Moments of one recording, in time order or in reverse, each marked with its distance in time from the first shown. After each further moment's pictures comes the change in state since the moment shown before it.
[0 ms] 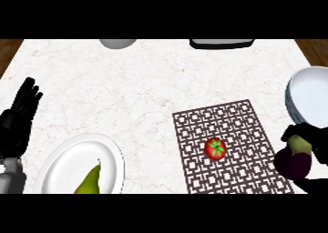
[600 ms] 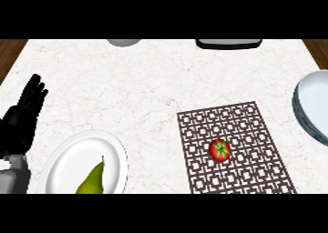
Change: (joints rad) left arm -0.026 -0.016 -0.011 0.004 -0.020 -0.015 0.002; right arm 0.067 -0.013 -0.528 -0.092 -0.388 0.103 0.006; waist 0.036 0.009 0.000
